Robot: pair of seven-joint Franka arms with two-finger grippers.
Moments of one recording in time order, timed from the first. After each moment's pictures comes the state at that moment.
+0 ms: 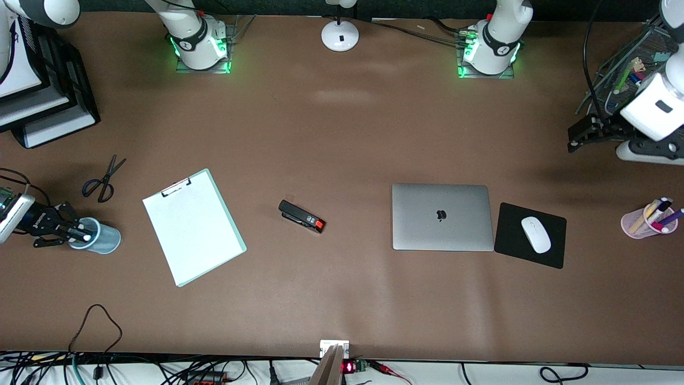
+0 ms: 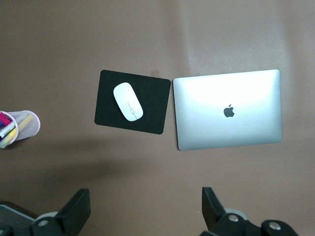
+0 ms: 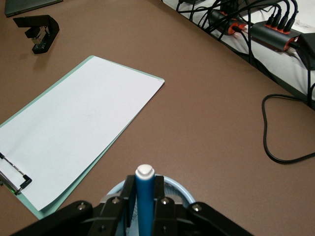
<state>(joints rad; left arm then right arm) -0.01 -0.02 -0.03 -1.69 0.02 1.70 0.05 -0.43 0.79 -0.08 -1.39 0.89 1.91 -1.98</state>
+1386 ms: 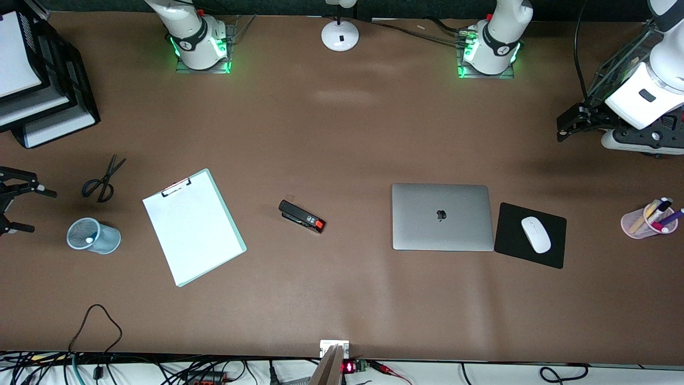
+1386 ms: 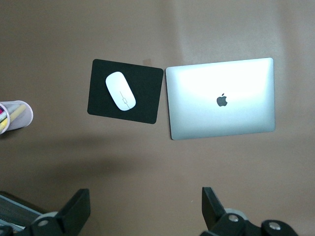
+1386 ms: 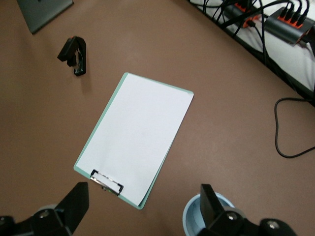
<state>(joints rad) -0.03 -0.03 -0.04 -1.71 0.02 1.67 0.01 -0.32 0.53 -0.06 -1.27 0.51 1.65 -1.37</state>
